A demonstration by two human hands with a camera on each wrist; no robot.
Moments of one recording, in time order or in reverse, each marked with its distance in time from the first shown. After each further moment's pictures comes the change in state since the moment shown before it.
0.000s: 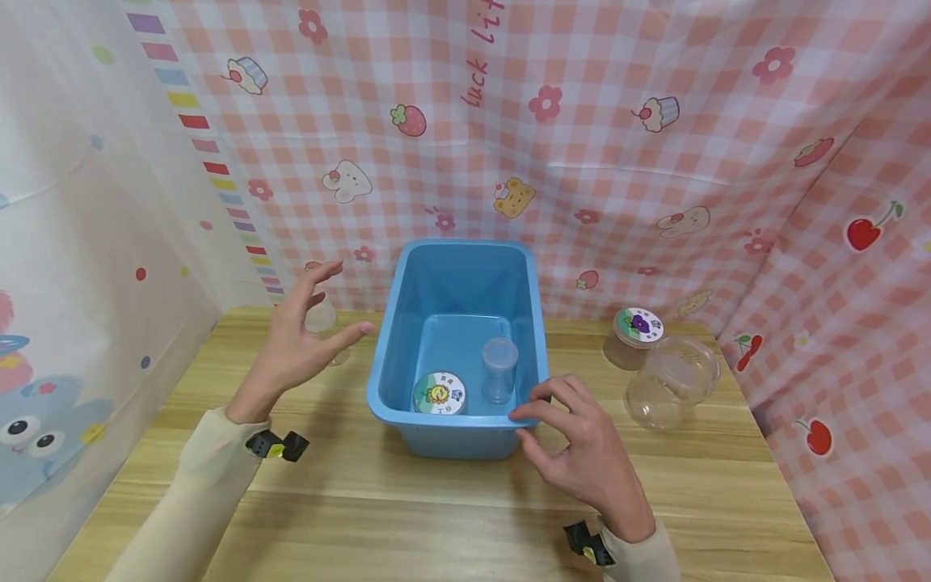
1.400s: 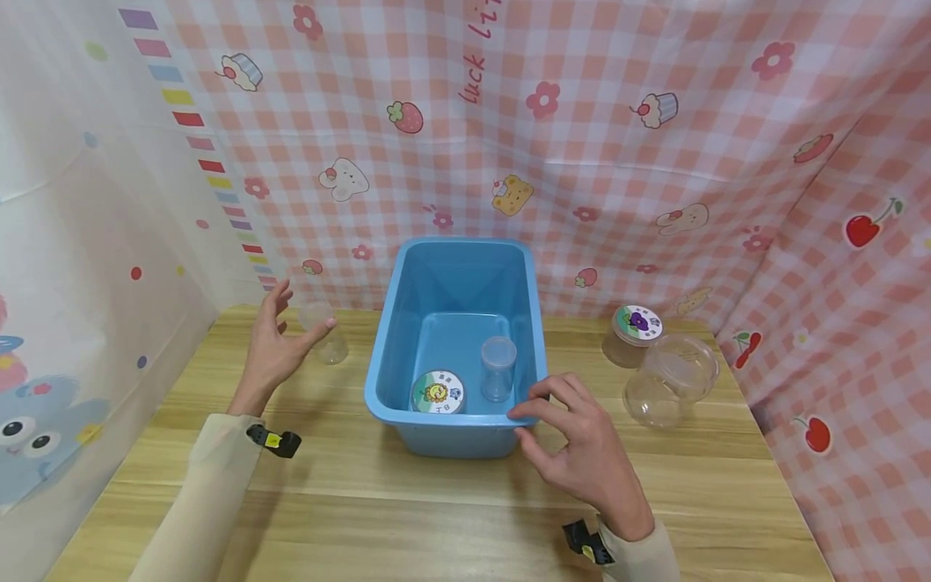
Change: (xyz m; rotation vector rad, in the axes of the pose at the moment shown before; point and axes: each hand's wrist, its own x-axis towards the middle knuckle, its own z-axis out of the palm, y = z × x) left_hand -0.020 -0.103 0.002 -0.054 0.101 -0.378; right_hand 0.001 0.000 0.000 0.019 -0.001 -0.004
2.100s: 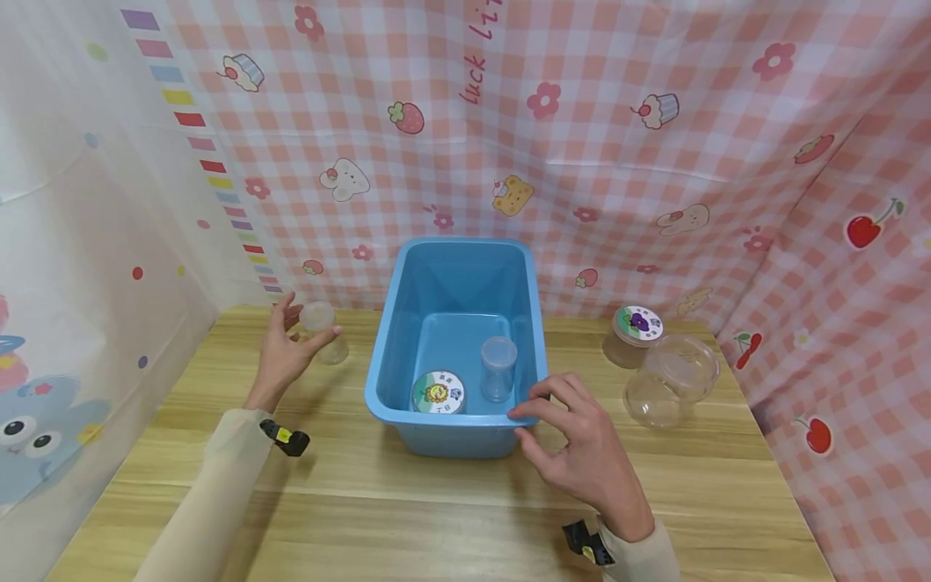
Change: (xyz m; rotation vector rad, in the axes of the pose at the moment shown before) left_hand 0.006 -0.035 0.015 -0.068 0.004 -0.109; right_hand -0.001 0.000 0.001 -0.009 -0.007 0.013
